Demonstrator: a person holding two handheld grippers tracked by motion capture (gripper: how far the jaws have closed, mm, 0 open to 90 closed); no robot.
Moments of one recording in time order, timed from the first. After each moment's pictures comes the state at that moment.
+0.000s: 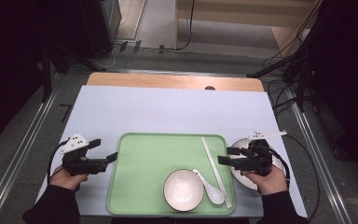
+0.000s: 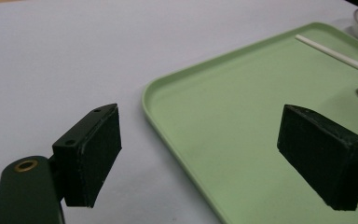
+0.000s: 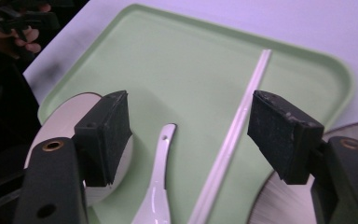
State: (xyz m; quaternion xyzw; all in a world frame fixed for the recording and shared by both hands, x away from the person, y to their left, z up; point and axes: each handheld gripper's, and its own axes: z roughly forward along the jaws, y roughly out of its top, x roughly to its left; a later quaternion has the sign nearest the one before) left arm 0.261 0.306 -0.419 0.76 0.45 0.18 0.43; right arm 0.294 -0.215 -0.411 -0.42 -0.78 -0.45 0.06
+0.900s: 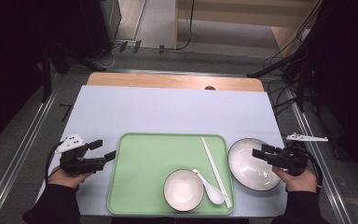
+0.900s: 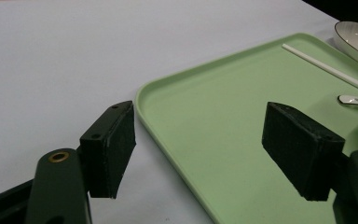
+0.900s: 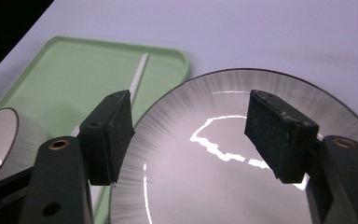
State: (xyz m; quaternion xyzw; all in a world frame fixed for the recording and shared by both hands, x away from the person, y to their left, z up) left arm 0.259 0.313 -0.418 0.75 0.44 0.15 0.46; right arm 0.296 -0.314 -0.427 -0.52 -0.73 -0.45 -0.01
